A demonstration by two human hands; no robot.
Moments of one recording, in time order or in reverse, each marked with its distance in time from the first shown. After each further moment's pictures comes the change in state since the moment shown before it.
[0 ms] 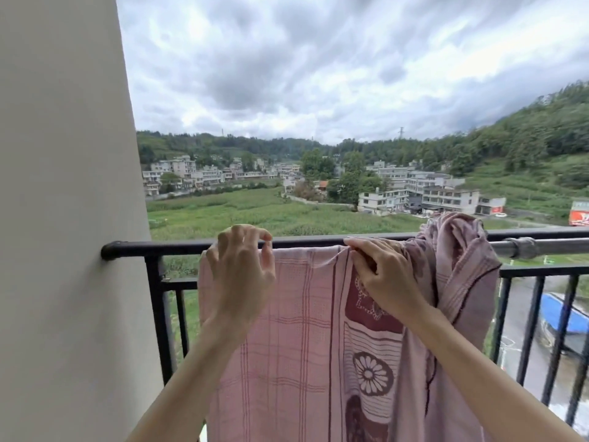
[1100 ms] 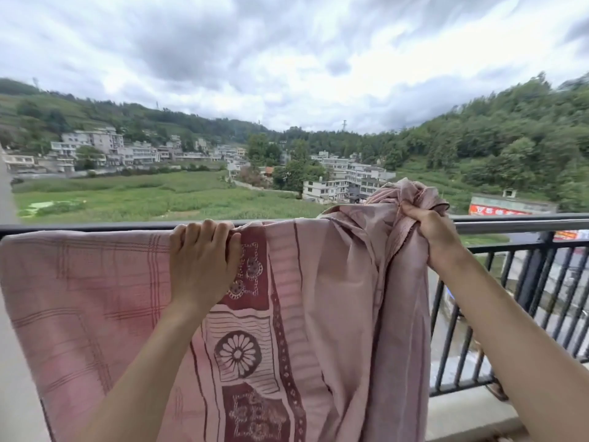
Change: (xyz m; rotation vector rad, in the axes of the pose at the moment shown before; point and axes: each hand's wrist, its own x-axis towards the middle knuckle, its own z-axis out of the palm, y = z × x) left_hand -0.022 0.103 0.111 0.266 -0.076 0.207; right_hand 0.008 0.170 -0.197 0.813 0.416 0.846
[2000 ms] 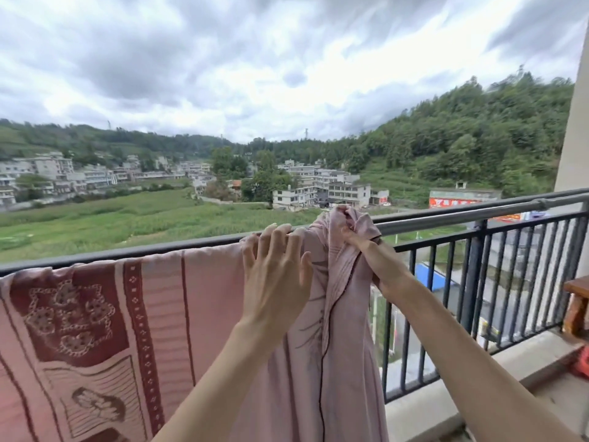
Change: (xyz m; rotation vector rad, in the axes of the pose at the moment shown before) left_hand 0.016 0.254 0.038 -0.431 -0.075 0.220; right_hand 0.057 0.022 -0.105 -0.246 -0.164 0.059
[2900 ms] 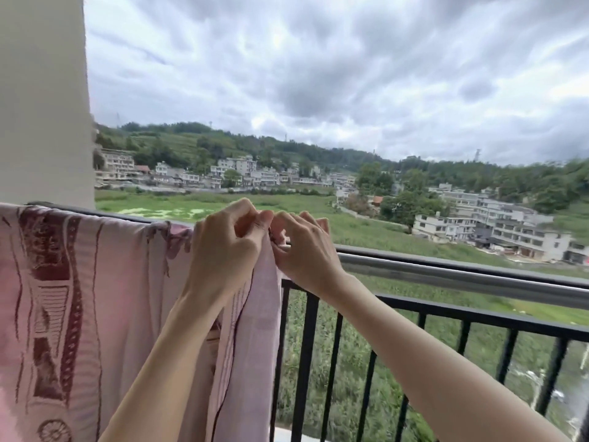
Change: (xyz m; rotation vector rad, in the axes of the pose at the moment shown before) left_hand 0.078 0.177 0.057 -0.127 0.386 -0.558; right_hand 0.099 -0.015 -0.078 -0.546 -0.446 -1.210
